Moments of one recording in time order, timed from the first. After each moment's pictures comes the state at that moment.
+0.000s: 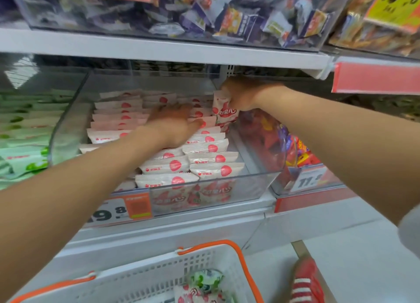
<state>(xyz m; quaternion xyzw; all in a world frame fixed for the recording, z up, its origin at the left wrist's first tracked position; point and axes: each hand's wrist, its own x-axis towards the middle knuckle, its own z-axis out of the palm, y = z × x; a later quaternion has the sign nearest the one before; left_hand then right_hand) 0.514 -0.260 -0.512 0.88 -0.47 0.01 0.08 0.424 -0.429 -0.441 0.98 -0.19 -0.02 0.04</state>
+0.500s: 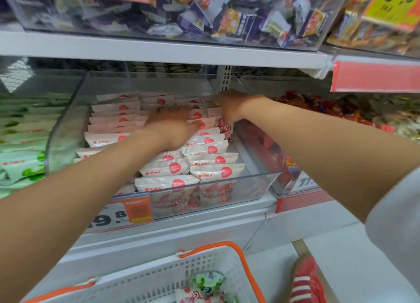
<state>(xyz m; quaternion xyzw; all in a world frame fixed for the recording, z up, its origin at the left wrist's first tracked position) 0.509 -0.257 -0.508 0.88 -0.47 0.02 0.07 0.433 -0.423 -0.468 0.97 -0.21 -0.07 0.04</state>
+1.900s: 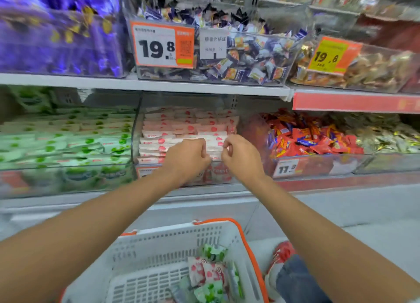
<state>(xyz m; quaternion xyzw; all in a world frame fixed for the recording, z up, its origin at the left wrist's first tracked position) 0.385 -0.147 -0.481 0.88 -0.42 0.05 0.23 0.291 -0.276 -0.493 0.92 -0.22 0.28 -0.14</state>
